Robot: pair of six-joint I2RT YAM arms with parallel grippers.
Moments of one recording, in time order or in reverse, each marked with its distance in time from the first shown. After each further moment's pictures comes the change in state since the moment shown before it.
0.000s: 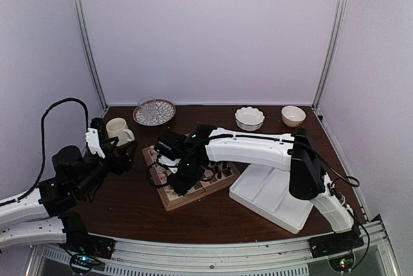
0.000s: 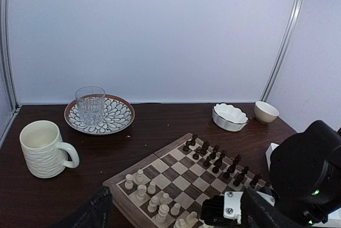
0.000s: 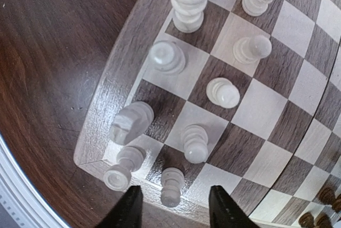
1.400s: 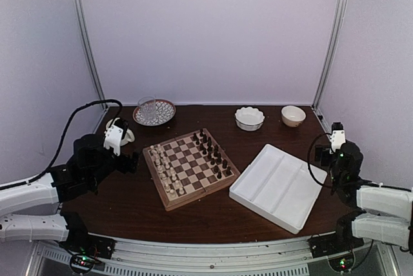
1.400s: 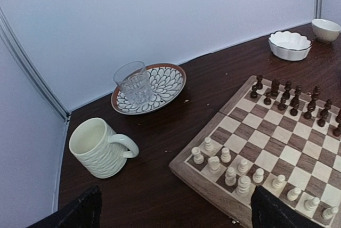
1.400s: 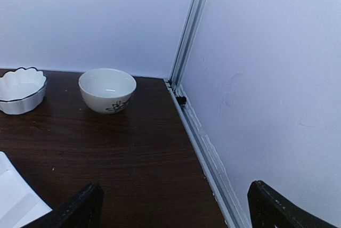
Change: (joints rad) left arm 0.091 0.260 0.109 -0.111 -0.039 0.328; right arm -0.906 -1.557 -2.087 1.627 0.500 -0.378
